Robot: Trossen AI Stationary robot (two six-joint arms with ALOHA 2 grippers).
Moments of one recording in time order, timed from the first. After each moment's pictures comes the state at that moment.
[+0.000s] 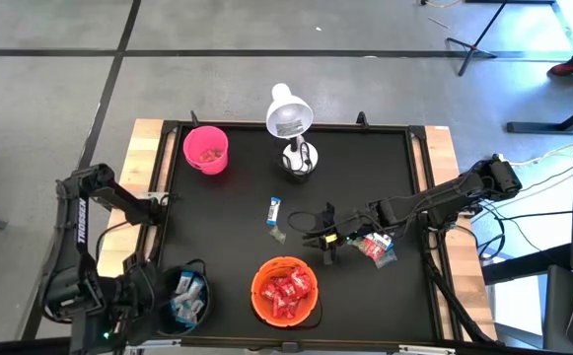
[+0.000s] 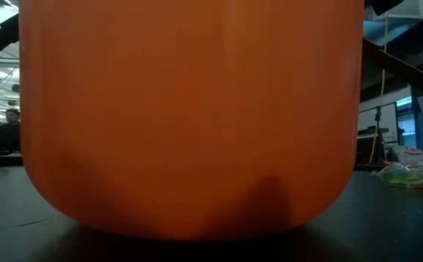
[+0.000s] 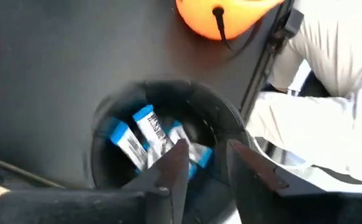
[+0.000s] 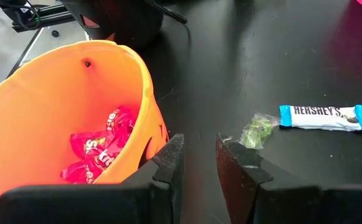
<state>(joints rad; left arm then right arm) -1.22 1.58 1.72 -1.52 -0.50 -1.69 0.27 1.47 0.90 0.01 0.04 0.31</state>
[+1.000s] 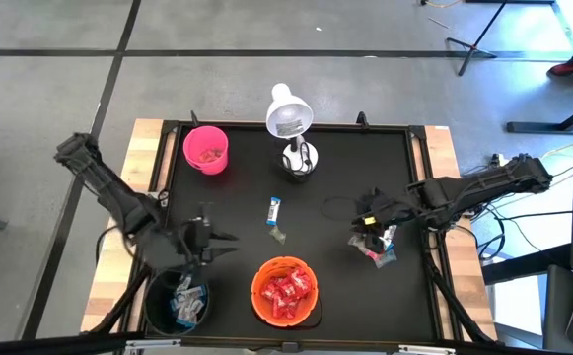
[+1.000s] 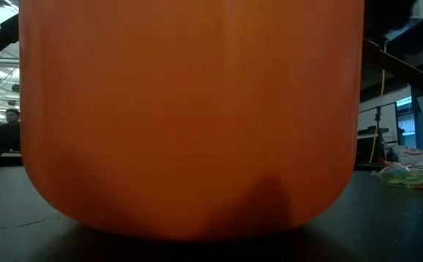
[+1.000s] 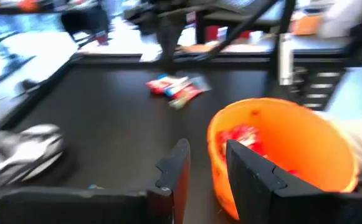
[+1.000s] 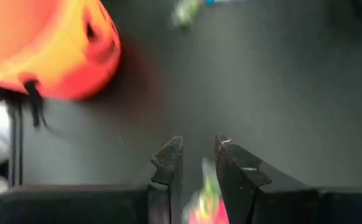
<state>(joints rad) -0.72 1.11 0.89 -0.28 -0.76 -0.36 0.27 1.09 0.90 -0.73 0.07 0.49</state>
